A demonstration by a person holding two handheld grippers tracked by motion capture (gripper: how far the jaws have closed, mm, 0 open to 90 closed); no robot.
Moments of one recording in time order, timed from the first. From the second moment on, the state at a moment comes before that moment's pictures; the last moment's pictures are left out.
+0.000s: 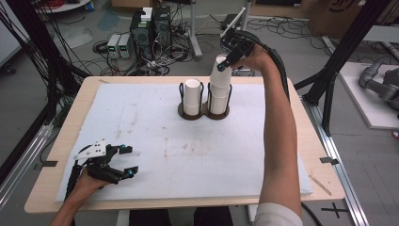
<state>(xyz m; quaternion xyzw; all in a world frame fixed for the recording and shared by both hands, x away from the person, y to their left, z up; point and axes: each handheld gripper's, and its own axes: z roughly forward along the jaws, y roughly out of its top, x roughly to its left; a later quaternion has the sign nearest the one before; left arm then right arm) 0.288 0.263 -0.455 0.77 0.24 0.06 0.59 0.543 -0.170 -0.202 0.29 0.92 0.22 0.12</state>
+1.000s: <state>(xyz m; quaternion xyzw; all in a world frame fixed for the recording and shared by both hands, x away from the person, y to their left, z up) 0.288 0.262 -0.455 0.77 0.24 0.07 0.59 0.496 -0.177 -0.146 0.25 0.91 0.29 0.15</state>
